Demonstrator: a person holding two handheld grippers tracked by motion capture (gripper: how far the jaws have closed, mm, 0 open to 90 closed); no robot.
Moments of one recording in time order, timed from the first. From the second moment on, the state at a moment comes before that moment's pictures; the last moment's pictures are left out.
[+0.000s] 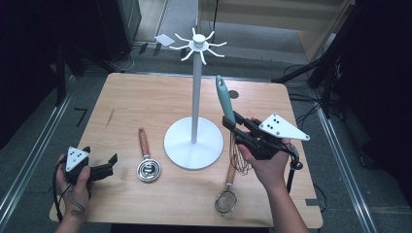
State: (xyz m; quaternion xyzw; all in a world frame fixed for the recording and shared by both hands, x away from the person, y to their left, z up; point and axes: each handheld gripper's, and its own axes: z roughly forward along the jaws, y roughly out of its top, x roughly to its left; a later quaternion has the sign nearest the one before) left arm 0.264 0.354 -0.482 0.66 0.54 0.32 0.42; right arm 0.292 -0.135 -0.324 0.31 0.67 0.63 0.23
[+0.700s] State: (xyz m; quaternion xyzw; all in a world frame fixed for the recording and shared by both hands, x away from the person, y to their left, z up) left arm 0.265 0.353 -0.482 0.66 0.54 0.32 0.42; right arm 0.284 -0.123 -0.300 0.27 0.66 0.66 0.24
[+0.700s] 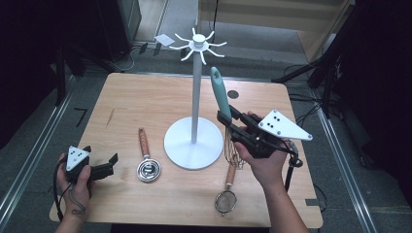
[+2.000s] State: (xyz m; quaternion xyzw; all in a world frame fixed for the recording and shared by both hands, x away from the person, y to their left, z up) left arm 0.265 0.354 -0.482 0.66 0.54 0.32 0.42; right arm 0.289 -0.100 -0.284 0.26 0.64 0.67 0.25
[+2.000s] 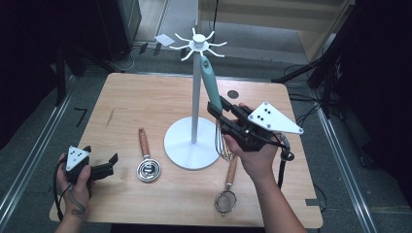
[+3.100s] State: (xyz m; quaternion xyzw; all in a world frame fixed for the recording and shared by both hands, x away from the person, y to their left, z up) left arm 0.265 0.354 -0.482 0.66 0.54 0.32 0.42; right arm 0.314 -0.110 -0.257 0.28 0.62 0.68 0.25
